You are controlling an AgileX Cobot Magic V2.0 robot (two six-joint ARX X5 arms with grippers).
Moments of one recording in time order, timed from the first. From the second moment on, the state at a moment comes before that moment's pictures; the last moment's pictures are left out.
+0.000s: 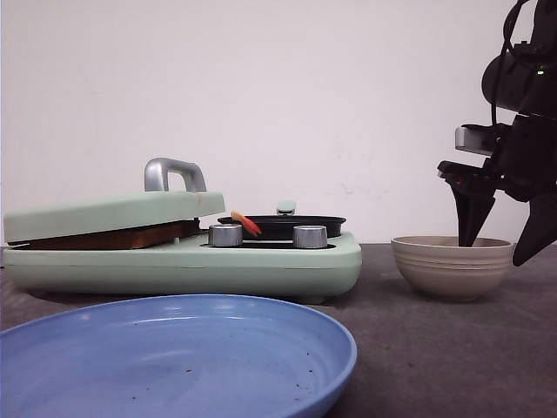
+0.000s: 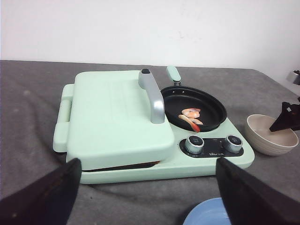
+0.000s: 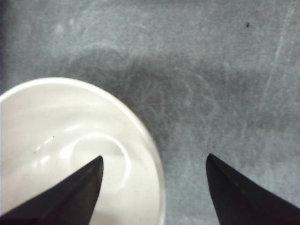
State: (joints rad) left arm -0.27 0.17 0.56 -0.57 0.10 -0.15; right arm 0.07 1.76 1.21 -0.57 -0.21 0.14
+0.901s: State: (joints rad) left arm -0.27 0.17 0.56 -0.57 0.10 -0.19; right arm 0.08 1.04 1.21 -0.70 -0.36 0.08
